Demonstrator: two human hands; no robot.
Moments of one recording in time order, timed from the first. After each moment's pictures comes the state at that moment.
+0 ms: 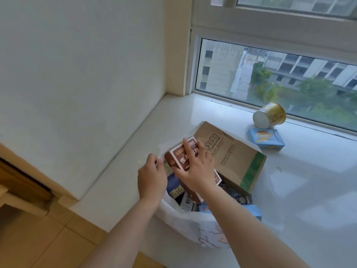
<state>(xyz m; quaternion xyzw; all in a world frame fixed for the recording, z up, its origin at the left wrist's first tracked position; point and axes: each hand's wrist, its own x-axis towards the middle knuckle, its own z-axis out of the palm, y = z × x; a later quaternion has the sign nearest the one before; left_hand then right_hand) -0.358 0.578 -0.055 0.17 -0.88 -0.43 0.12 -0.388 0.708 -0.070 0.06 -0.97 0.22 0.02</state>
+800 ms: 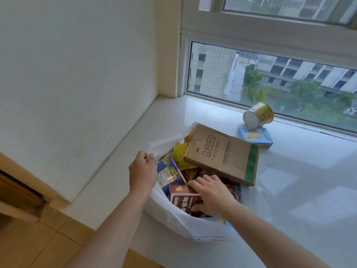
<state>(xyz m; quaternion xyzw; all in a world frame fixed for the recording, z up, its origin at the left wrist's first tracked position) -0.361 0.580 -0.041 0.19 -0.85 -0.48 0.08 -0.336 0.783 -0.084 0.27 -0.96 0.01 -0.08</state>
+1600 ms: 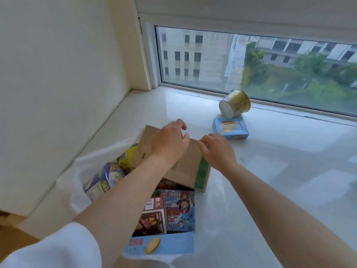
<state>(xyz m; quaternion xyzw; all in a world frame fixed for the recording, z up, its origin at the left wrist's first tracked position) -0.452 0.800 -0.004 -0.10 -0.97 -0.21 0.08 -0.447 0.953 -0.050 0.03 -0.97 0.22 0.04</state>
